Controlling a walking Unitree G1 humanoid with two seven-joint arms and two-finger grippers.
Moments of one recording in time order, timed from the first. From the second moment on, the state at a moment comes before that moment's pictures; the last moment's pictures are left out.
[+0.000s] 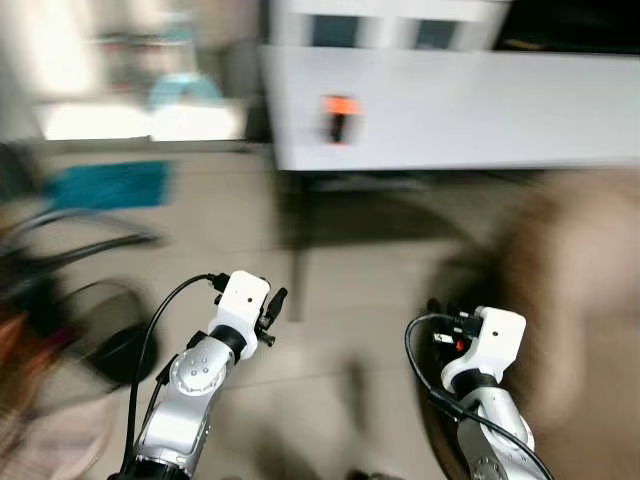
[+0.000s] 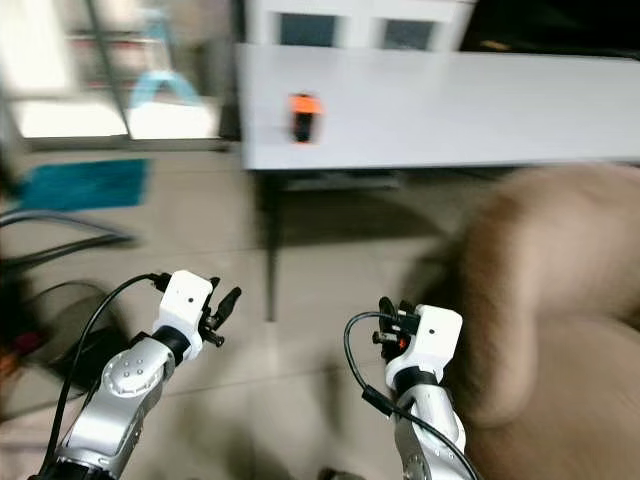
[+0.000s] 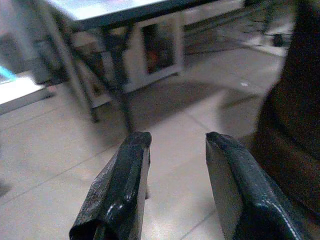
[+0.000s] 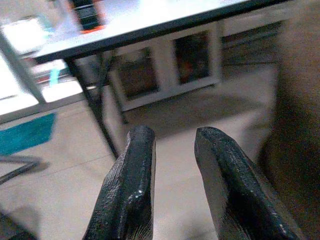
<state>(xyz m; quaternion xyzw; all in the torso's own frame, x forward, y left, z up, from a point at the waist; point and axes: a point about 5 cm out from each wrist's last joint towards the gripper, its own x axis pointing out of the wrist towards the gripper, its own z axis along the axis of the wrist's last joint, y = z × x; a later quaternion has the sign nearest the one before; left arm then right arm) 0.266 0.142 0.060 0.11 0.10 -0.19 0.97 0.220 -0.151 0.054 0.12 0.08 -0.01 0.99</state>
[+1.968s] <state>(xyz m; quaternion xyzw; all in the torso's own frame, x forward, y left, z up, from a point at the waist) 0.282 0.161 0.059 0.09 0.11 -0.21 0.97 0.170 -0.228 0.047 0.00 0.09 -0.01 1.00</state>
